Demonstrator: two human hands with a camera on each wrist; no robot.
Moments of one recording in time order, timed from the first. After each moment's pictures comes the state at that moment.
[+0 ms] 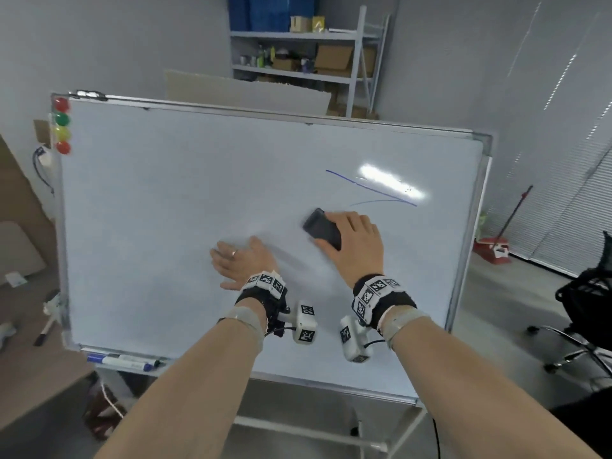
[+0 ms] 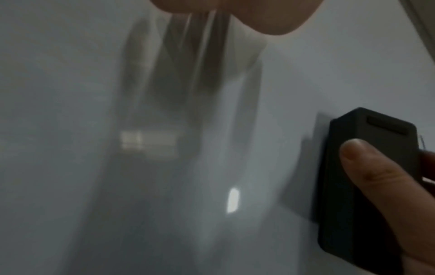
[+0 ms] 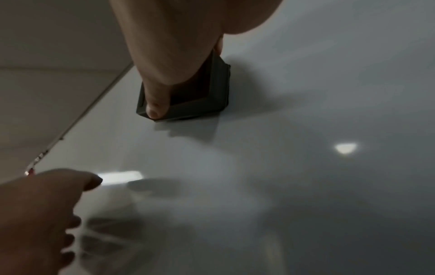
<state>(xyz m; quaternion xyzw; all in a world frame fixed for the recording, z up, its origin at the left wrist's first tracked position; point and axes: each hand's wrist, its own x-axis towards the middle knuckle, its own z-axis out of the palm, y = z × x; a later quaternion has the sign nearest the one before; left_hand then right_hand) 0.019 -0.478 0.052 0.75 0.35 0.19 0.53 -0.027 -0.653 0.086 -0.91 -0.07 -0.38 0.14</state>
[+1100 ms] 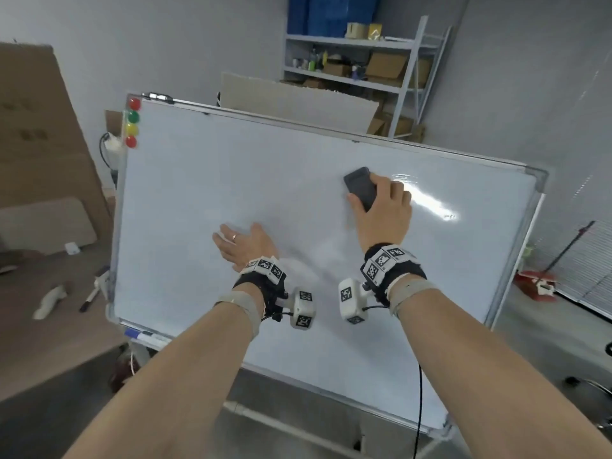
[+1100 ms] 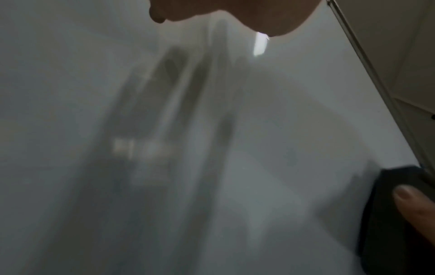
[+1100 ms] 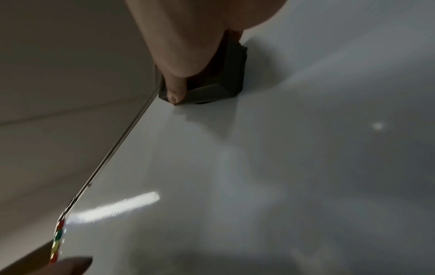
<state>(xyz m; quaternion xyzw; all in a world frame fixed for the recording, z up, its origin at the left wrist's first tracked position) 0.037 -0.430 0.094 0.68 0.36 0.25 0.58 0.035 -0.625 0.163 -0.88 0.01 -0.42 0.23</state>
